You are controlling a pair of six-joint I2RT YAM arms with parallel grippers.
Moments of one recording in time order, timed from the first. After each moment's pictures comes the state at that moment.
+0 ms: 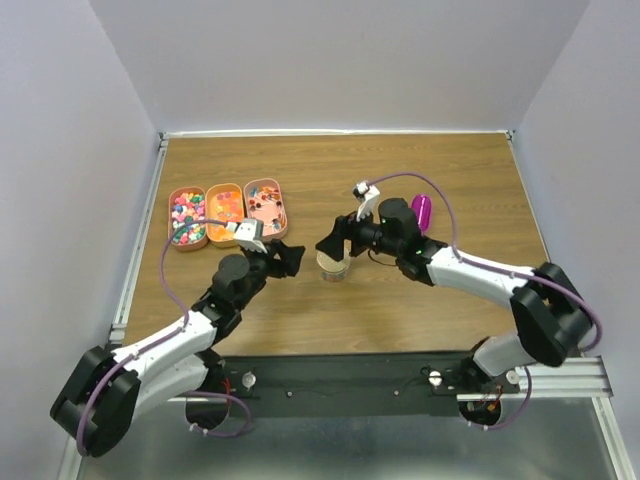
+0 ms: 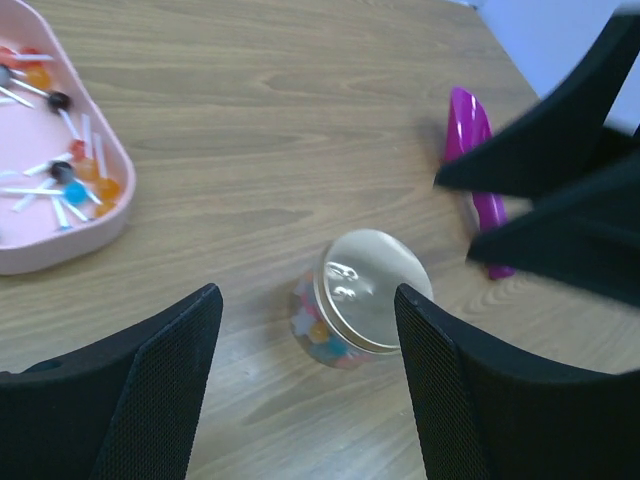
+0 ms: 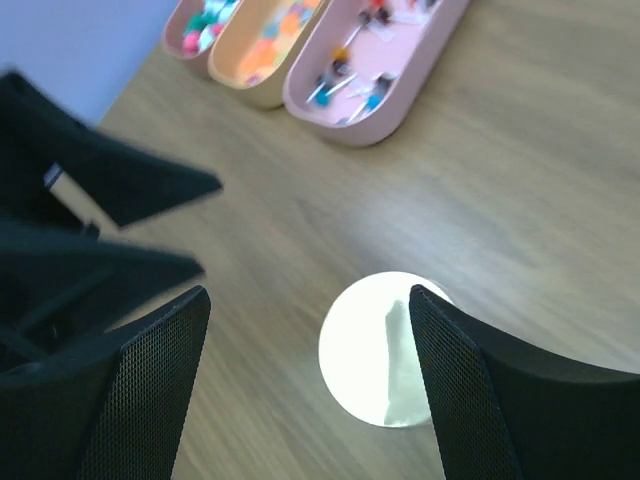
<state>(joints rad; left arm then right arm) -0.59 0.92 0.25 0.56 -0.10 -0.47 0.71 1.49 0.81 0.34 -0.29 0.38</state>
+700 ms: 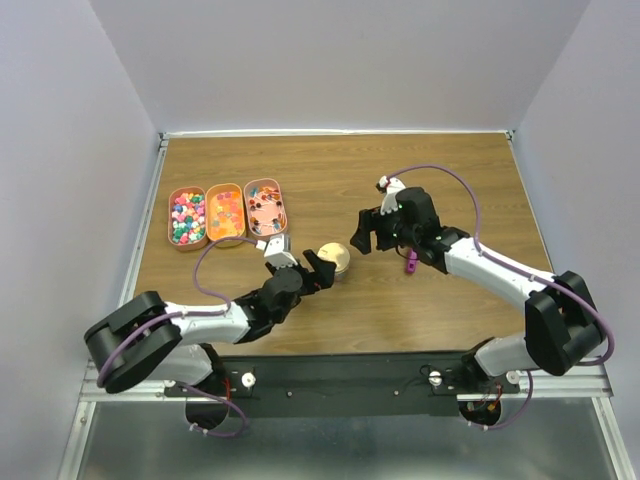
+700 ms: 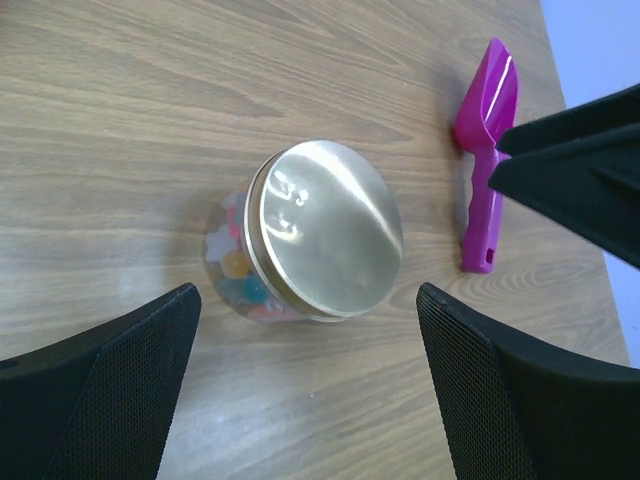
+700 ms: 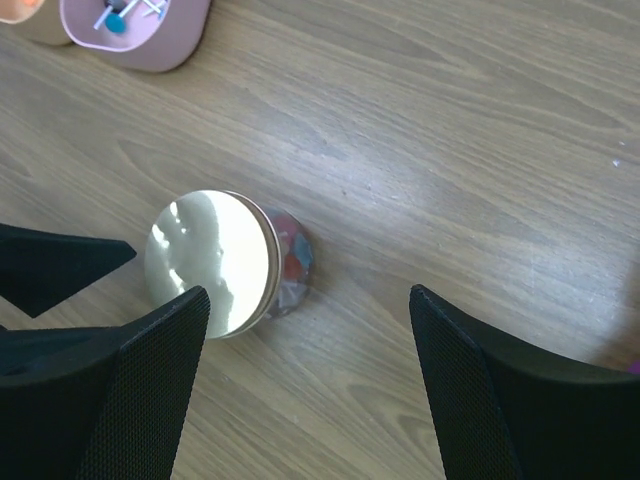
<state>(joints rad) -0.96 1.27 0.32 0.61 -0.51 -0.91 0.56 1.41 0.87 -0.05 -0.17 0.25</state>
